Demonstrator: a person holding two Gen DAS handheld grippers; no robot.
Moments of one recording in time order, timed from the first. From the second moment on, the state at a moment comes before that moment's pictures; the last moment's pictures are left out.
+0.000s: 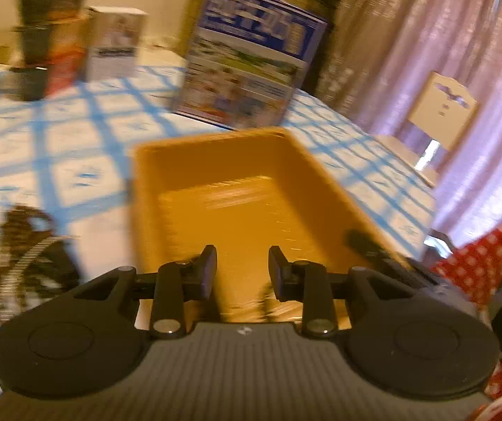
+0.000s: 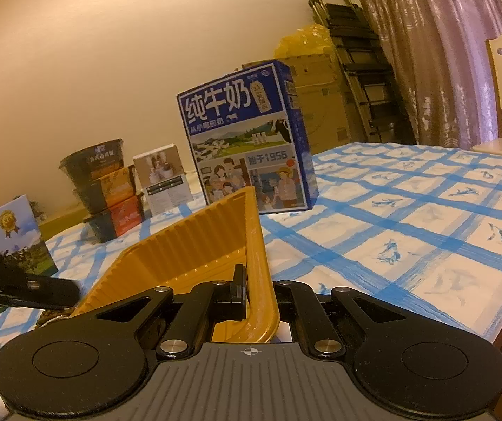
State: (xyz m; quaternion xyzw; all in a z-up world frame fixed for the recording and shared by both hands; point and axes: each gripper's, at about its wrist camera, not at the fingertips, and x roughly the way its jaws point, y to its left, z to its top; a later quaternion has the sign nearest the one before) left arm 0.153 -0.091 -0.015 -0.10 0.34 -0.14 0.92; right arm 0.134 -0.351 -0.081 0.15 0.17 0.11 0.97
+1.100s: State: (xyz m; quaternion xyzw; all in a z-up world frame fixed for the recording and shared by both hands) left arm 0.118 -0.035 -0.056 -0.02 0.39 -0.04 0.92; right arm 0.133 -0.355 -0.082 0.15 0.17 0.10 0.97
